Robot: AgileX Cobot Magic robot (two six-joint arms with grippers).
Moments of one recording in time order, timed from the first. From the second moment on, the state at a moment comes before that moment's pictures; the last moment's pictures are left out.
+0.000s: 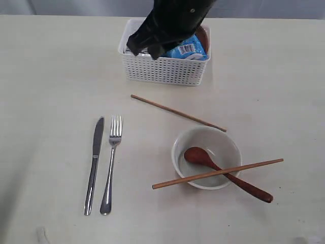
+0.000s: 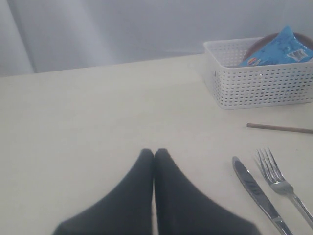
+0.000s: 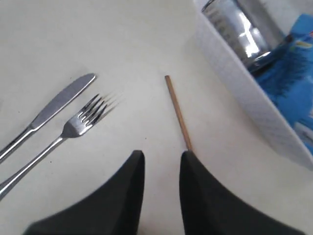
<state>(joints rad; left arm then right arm) -0.23 0.00 0.00 0.02 0.33 0.02 0.68 1.82 -1.56 0.11 0.98 -0.23</state>
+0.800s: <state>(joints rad) -0.23 0.00 0.00 0.02 0.33 0.02 0.68 2.25 -1.70 0.03 1.01 -0.40</state>
